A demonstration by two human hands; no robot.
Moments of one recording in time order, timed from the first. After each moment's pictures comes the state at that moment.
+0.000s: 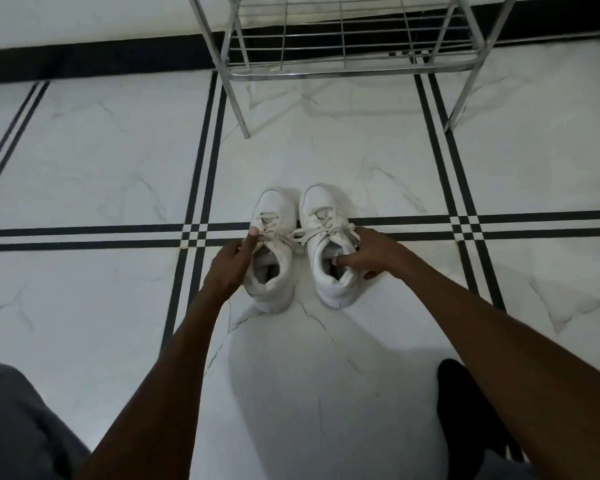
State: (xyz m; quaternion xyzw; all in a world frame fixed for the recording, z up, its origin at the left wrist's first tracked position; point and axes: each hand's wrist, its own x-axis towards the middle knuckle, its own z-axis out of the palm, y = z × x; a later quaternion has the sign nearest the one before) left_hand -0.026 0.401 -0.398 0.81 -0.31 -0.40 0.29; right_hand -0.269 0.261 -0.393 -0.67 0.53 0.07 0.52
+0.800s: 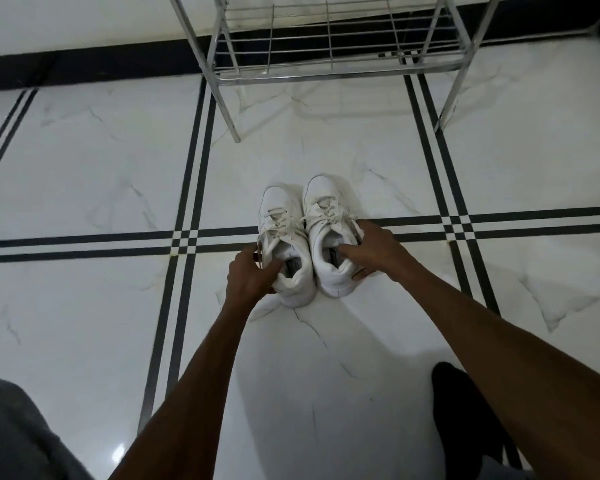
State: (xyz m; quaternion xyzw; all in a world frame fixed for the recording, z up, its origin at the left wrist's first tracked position) left_hand -0.074 0.390 -0.411 0.82 -0.30 -0.37 0.33; right_hand -0.284 0.258 -0.390 -0.68 0.57 -0.03 0.46
